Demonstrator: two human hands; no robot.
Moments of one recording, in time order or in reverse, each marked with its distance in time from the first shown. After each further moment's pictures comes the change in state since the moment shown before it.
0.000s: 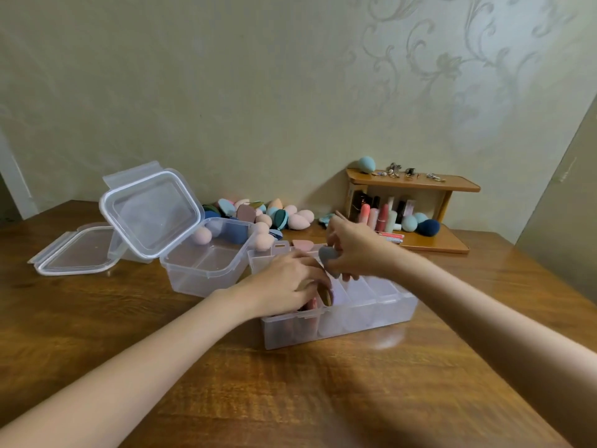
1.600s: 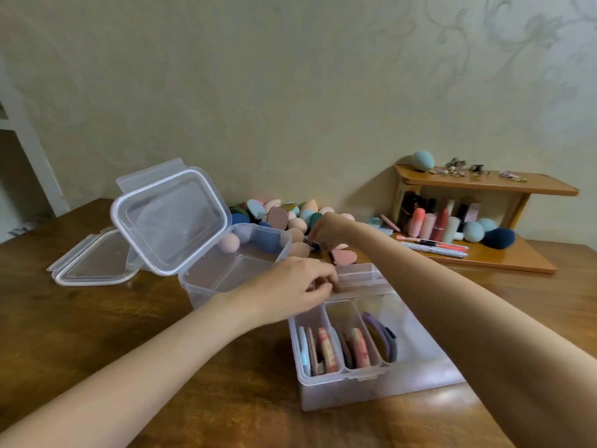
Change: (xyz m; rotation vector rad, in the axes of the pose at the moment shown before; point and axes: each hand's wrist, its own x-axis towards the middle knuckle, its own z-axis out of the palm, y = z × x) left_hand 0.009 -0.052 -0.019 -0.130 0.048 -0.113; right_hand 0.199 0.004 0.044 -0.138 -0.053 0.126
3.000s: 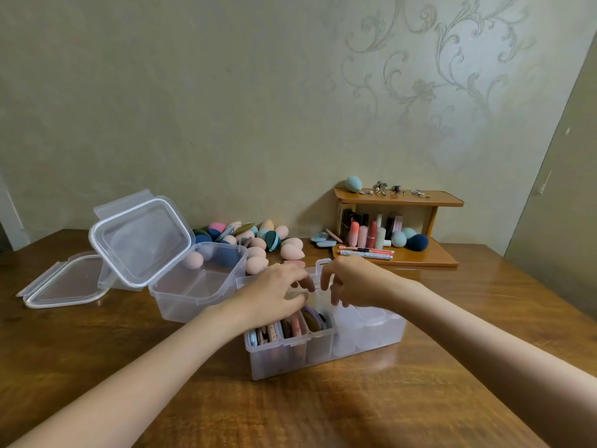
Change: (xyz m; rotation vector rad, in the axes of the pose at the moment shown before) left_hand -0.009 0.055 0.015 0.030 0.064 0.037; right_hand -0.204 0.040 -0.028 -0.061 -0.046 -0.117
